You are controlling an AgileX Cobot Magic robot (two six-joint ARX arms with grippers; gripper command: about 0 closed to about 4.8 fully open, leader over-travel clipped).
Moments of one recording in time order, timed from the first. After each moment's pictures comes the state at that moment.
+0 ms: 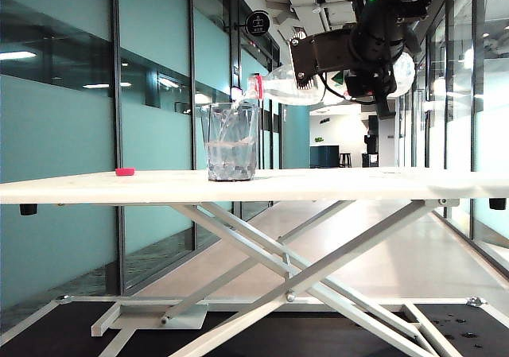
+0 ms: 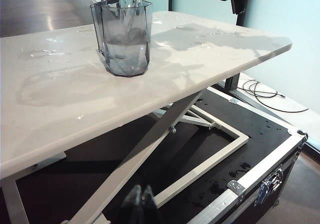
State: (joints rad) left arm 0.08 0.00 0.01 -0.12 0.78 0.12; right arm 0.42 1.68 1.16 0.27 0.45 -1.59
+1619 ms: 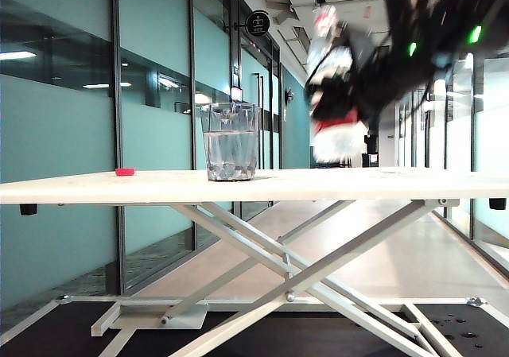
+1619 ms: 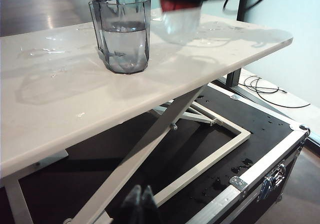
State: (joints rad) left arm 0.08 0.00 0.01 -0.13 0.78 0.15; right arm 0.27 1.87 1.16 0.51 -0.21 -0.03
